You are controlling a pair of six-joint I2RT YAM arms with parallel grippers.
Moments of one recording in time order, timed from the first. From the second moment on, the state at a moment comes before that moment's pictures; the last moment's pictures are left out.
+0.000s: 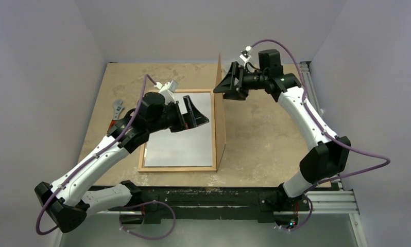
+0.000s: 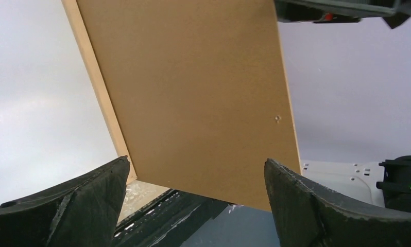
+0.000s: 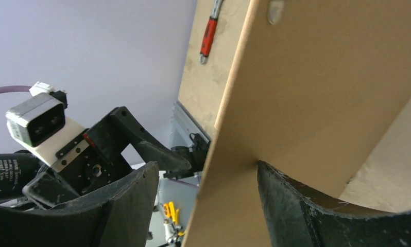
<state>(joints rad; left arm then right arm) -0.69 1.07 1.12 -0.51 0.17 -0.86 0.32 1.58 1.61 -0.65 -0.78 0.67</state>
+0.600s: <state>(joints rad) -0.56 1.07 1.11 -0.43 0.33 -0.91 0.39 1.58 1.30 -0.01 -0.99 1.09</state>
